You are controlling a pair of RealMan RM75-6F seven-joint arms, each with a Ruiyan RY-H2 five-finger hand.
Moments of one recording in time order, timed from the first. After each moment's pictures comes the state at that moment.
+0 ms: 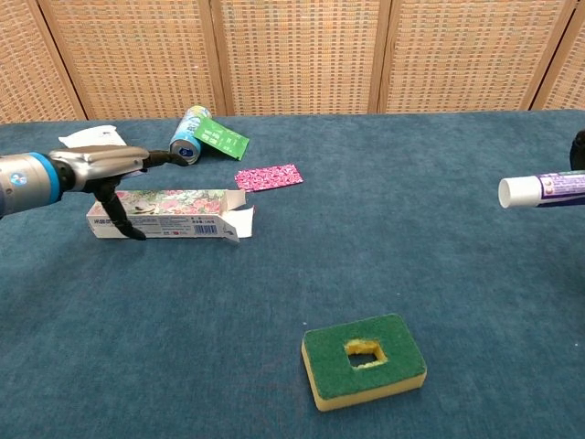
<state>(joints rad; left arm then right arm) -0.80 -1.61 -0.19 -1.00 1.31 0.65 -0.02 0.47 -1.20 0.09 -1.48 -1.41 1.10 -0.07</state>
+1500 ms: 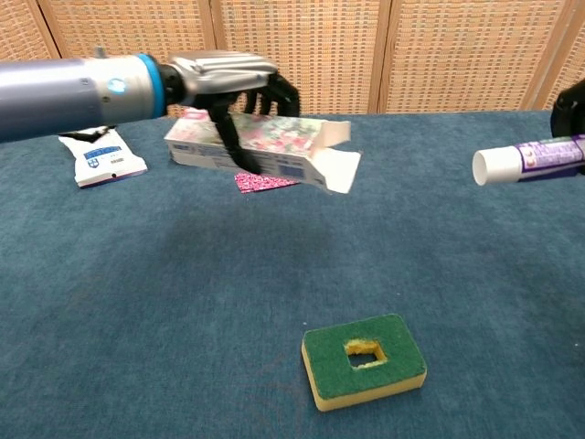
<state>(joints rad) -1.09 -1.57 -0.18 -1.08 1.60 0.77 -0.22 0.48 -1.05 0.12 -1.82 -1.39 1.12 -0.27</state>
